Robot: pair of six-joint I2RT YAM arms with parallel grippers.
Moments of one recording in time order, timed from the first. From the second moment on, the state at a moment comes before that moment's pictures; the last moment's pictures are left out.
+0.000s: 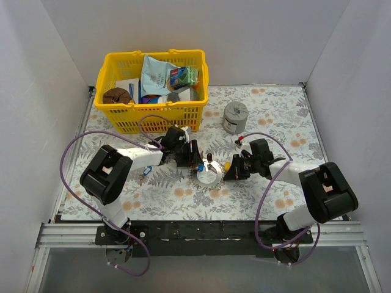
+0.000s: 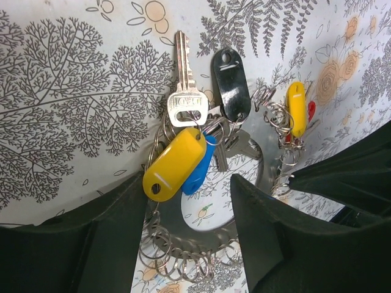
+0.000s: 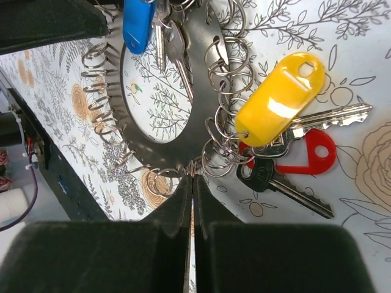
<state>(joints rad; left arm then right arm) -0.60 1.74 0.92 -0.03 0.30 -0.64 0.40 1.48 0.54 0.03 -0.66 0.39</state>
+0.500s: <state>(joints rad) -0.60 1.66 0.85 0.02 0.36 -0.62 0.40 1.37 0.49 0.15 -0.68 0.35</state>
